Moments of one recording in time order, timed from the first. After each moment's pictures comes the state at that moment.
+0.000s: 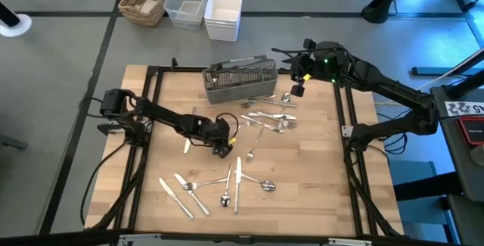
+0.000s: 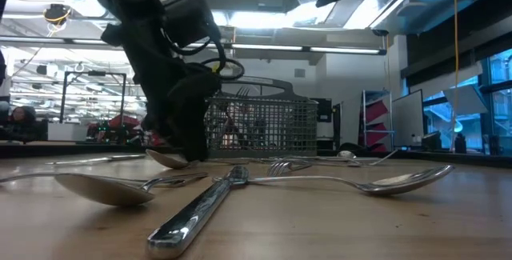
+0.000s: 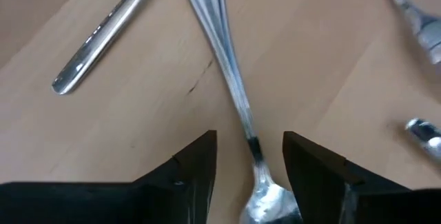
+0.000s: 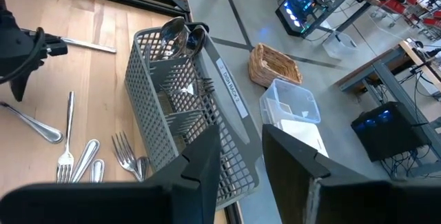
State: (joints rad) left arm -0.03 1.70 0.82 -0.20 -0.17 -0.65; right arm -0.41 1.22 1.36 -0.58 0.10 -0.50
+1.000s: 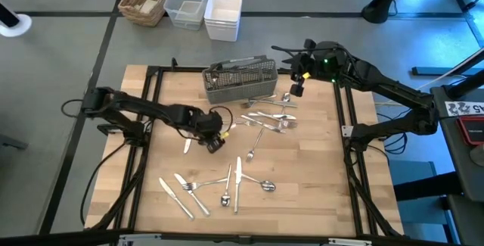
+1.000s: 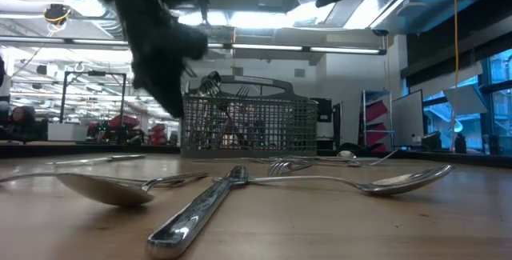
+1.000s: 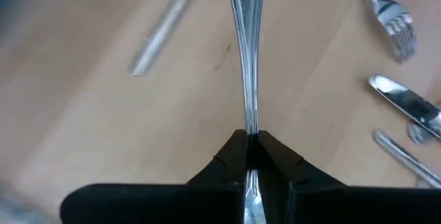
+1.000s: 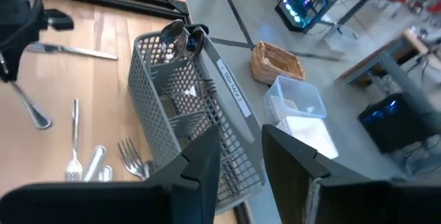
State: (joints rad) left arm 0.00 1.48 0.92 -0.58 -0.15 -0.54; right arm -0.41 1.22 1.36 -0.58 0.10 -0.42
